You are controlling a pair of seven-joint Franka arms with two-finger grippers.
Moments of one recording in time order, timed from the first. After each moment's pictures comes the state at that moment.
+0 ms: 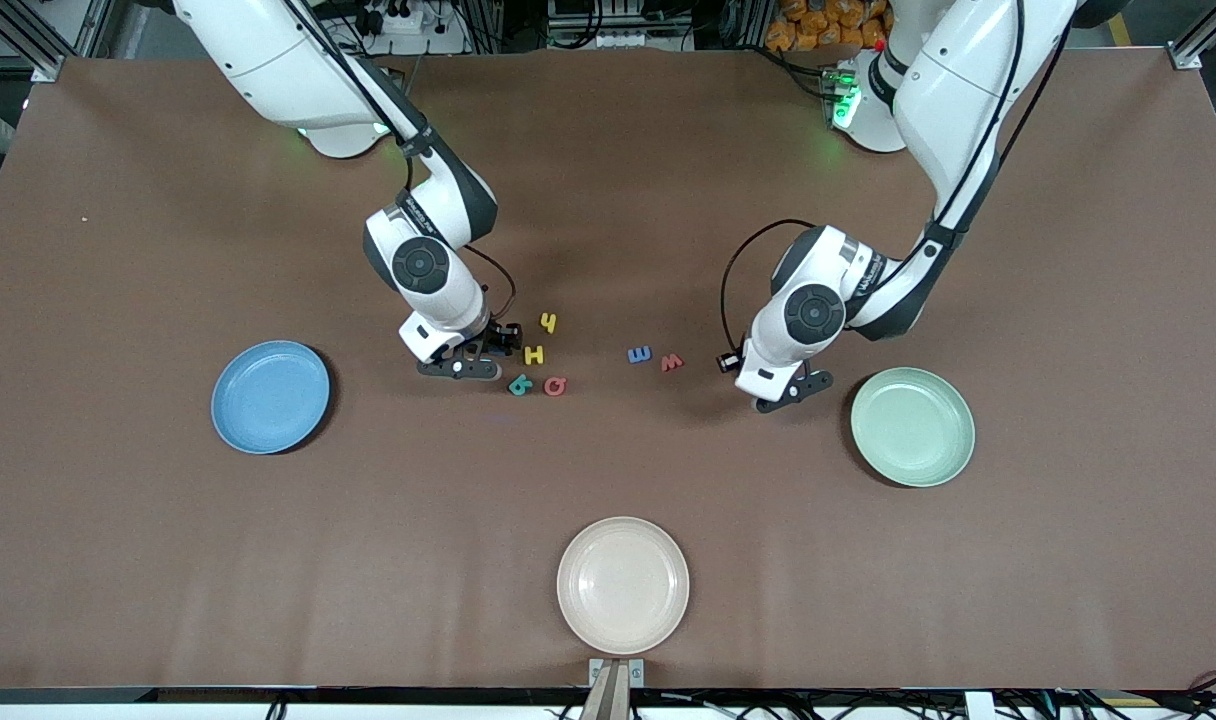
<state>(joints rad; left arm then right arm) -0.22 0.59 -0.31 -1.95 0.07 2.38 -0.93 0.37 0.50 0.20 -2.11 -0.06 2.57 0.67</state>
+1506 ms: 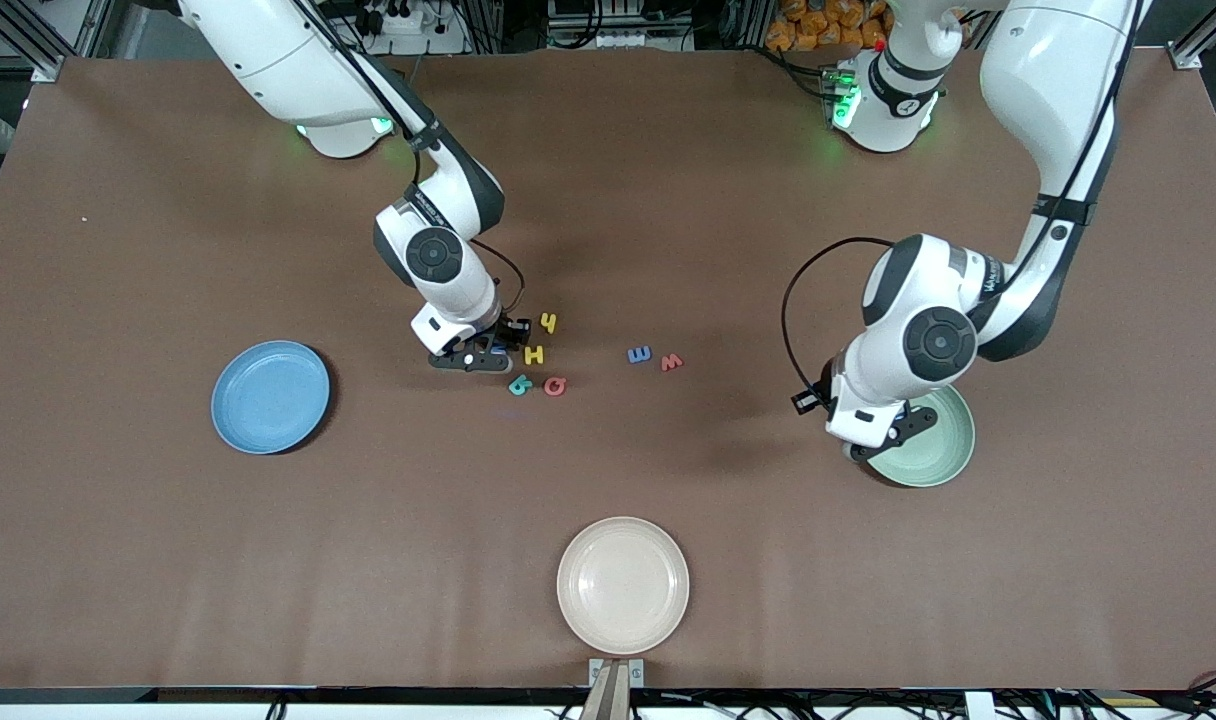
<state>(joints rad) -0.06 0.50 -0.31 -1.73 0.08 2.10 -0.79 0.37 0.51 0.23 -2.12 -0.10 2.59 0.73</state>
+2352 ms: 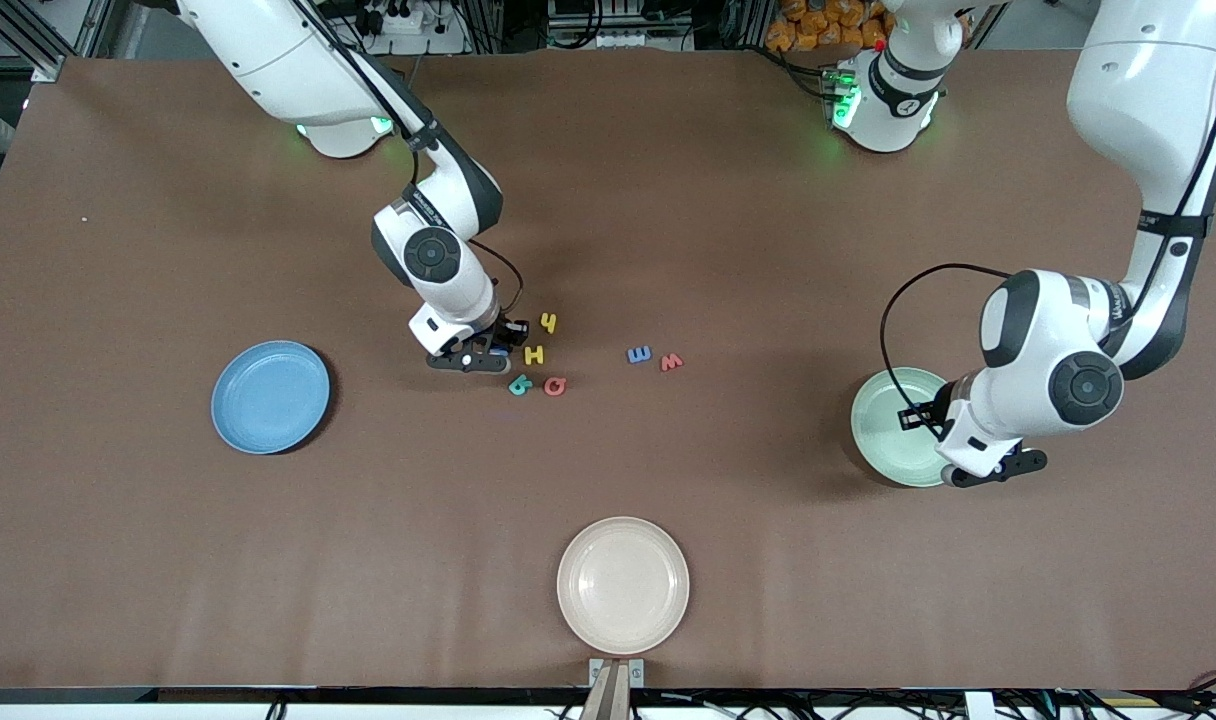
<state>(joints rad) 0.15 0.57 -0.30 -1.70 0.17 2.06 -0.42 0.36 0.50 0.22 -2.12 -0.10 2.59 0.73</state>
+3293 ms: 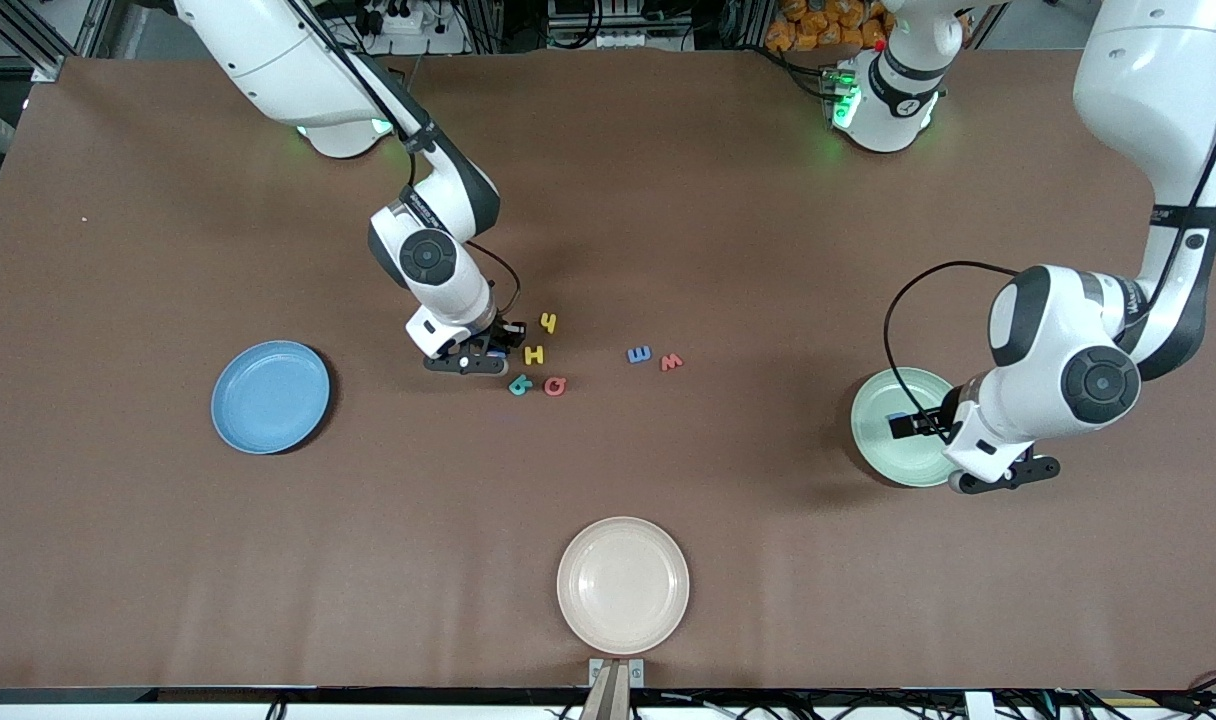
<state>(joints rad) 0.15 0.51 -0.34 -1.65 0.17 2.01 -0.41 0.35 0.50 0.23 -2.12 -0.10 2.59 0.70</state>
